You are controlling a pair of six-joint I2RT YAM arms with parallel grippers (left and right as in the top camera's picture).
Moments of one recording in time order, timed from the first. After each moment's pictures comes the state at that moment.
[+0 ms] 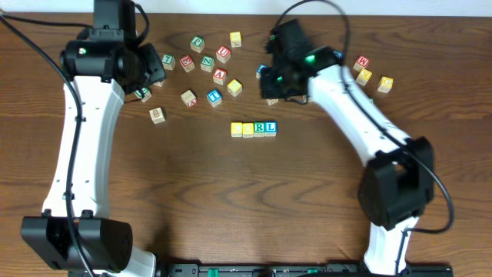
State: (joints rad) left arm -0.04 1.69 1.74 -1.14 -0.03 -0.43; right arm 0.42 2.03 1.80 -0.91 -0.19 0.35
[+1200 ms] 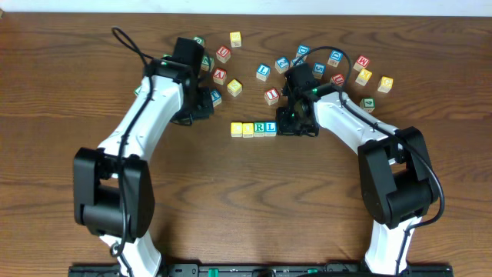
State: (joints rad) left arm -0.24 1.91 1.50 -0.98 0.04 -0.41; right arm 0.39 2.04 1.37 -0.67 -0.19 0.35
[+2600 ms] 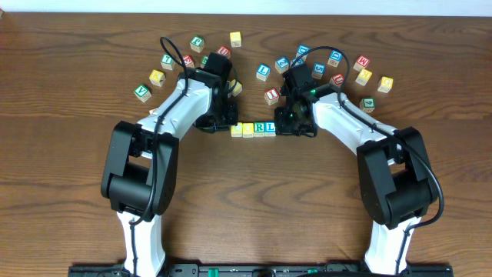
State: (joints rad) left arm -0.34 2.07 1.49 -0.88 0.18 -0.35; right arm 0.40 2.04 1.37 -0.66 -0.19 0.35
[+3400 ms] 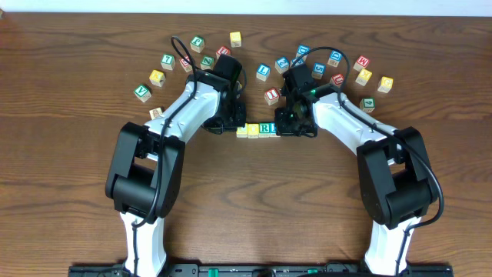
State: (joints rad) left arm -0.38 2.07 1.49 -0.84 0.18 -0.35; right arm 0.40 2.04 1.37 -0.66 -0.18 0.35
